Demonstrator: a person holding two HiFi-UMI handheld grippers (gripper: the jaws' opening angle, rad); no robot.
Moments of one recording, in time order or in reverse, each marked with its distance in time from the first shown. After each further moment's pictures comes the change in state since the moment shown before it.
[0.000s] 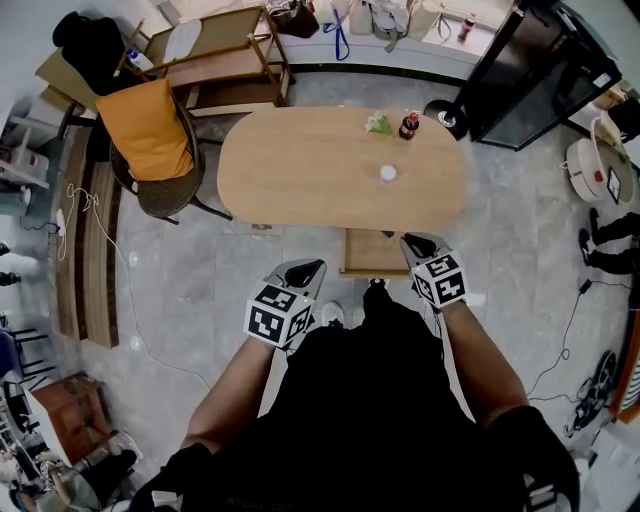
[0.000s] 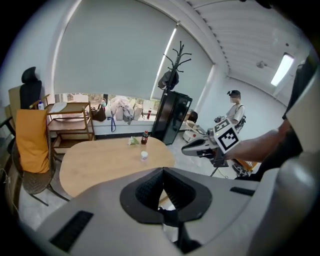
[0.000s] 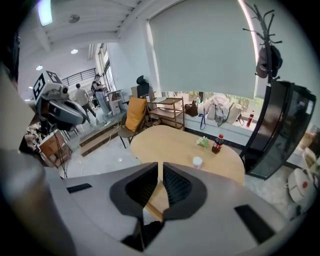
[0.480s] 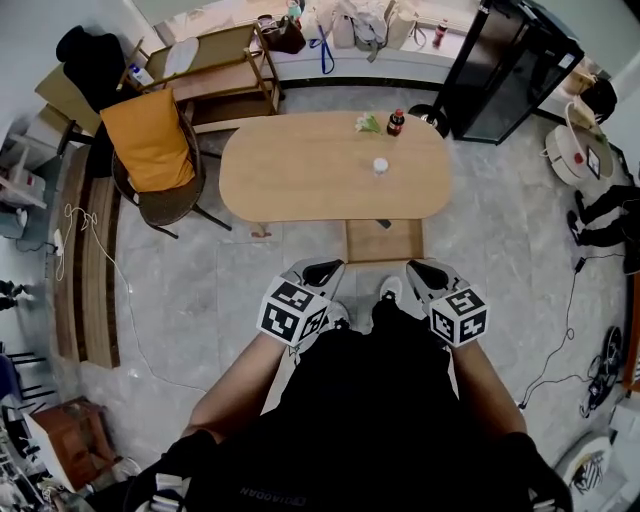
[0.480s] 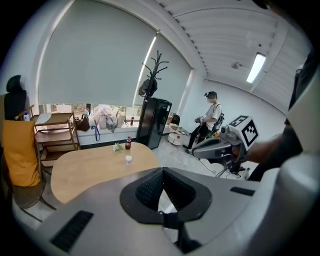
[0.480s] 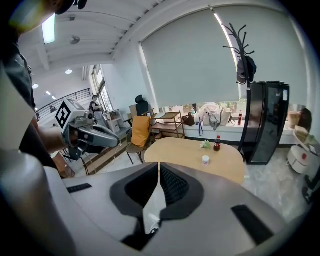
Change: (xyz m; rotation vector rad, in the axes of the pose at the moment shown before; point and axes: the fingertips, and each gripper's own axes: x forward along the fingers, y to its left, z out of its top) left arm -0.058 -0.067 -0.028 0.142 -0.072 -0.147; right arm -0.133 0.126 -0.007 0.147 -0.184 -0.034
